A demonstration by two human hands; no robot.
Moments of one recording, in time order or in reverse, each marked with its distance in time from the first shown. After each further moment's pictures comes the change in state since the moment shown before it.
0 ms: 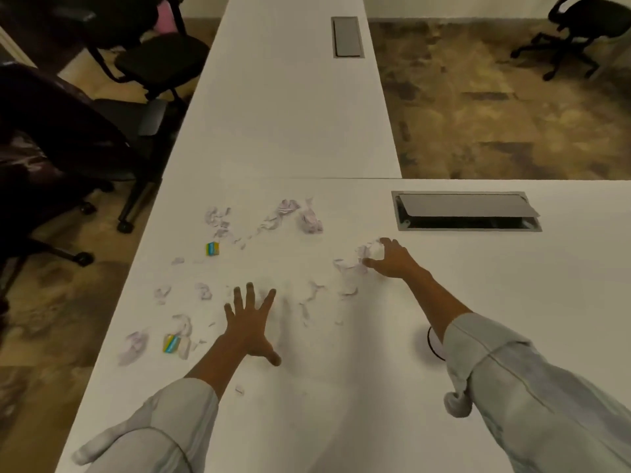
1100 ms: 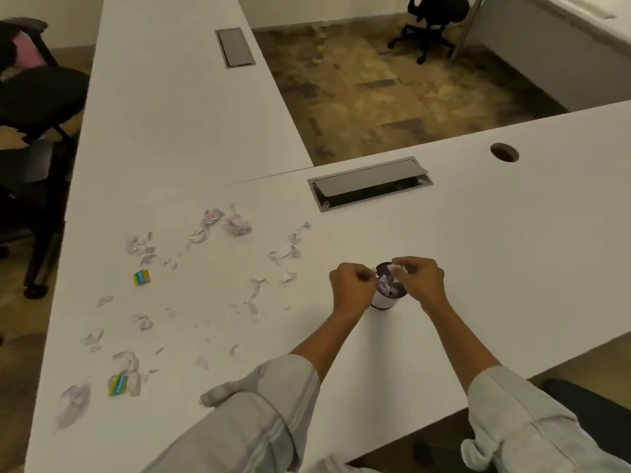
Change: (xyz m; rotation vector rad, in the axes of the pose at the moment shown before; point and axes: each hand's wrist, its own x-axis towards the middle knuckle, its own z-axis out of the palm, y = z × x) left_hand -0.069 0.281 -0.026 -1.032 0.354 0.411; right_hand -0.187 0.130 -0.010 0.584 0.612 0.253
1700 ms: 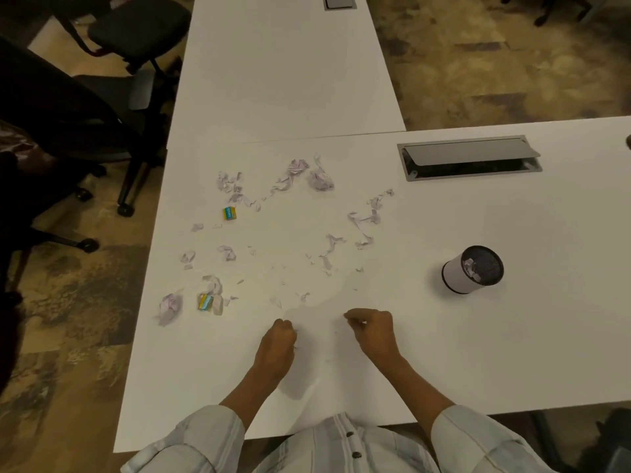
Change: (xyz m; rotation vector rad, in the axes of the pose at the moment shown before) left_hand -0.127 -0.237 -0.198 0.873 -0.175 -0.066; right_hand -0.165 0.021 0.202 -0.131 -0.367 -0.304
